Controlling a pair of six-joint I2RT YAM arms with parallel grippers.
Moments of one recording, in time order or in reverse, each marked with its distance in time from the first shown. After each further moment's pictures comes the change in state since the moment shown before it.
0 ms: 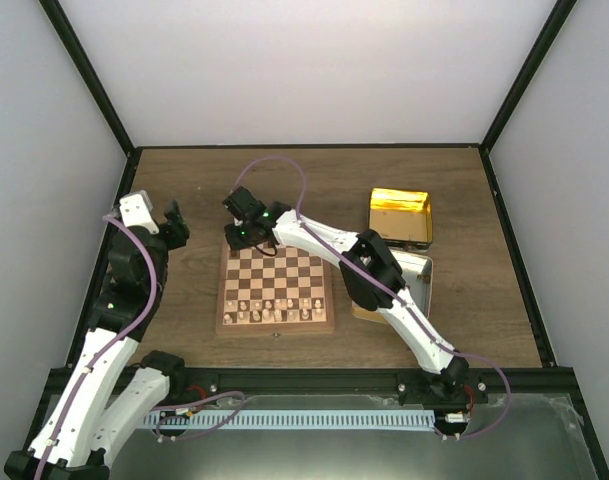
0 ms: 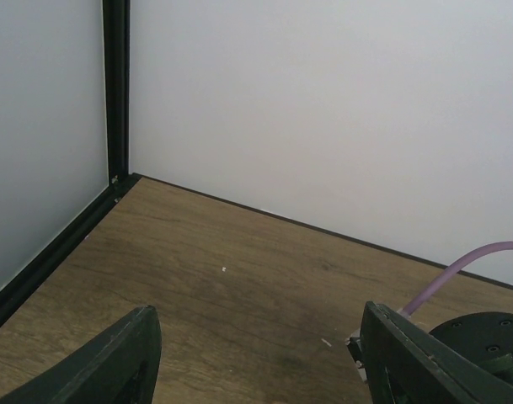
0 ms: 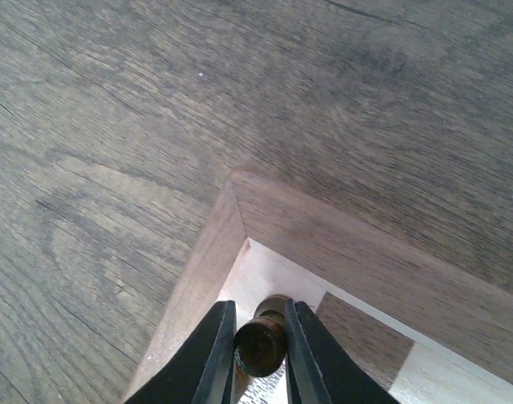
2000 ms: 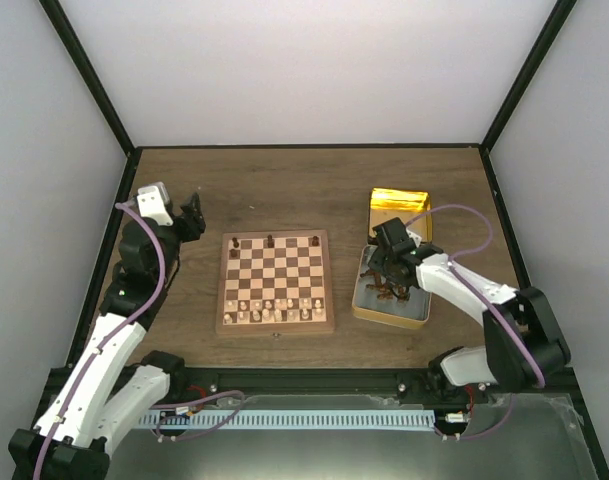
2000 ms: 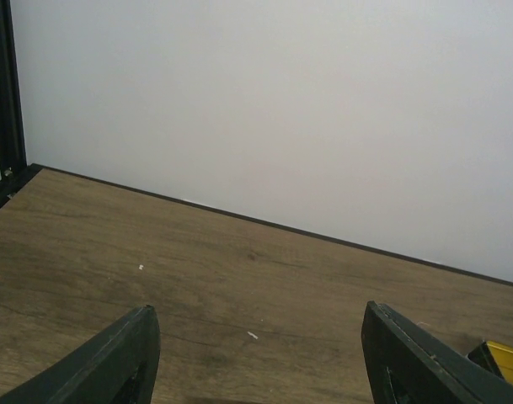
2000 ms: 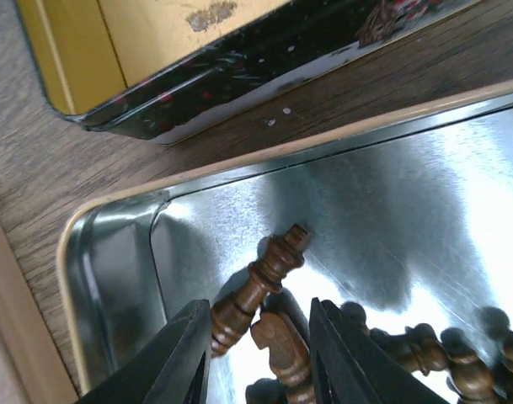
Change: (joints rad) left arm 0.000 0.093 -0.023 0.143 0.192 -0.040; right arm -0.464 -1.100 -1.387 0.148 0.238 0.449
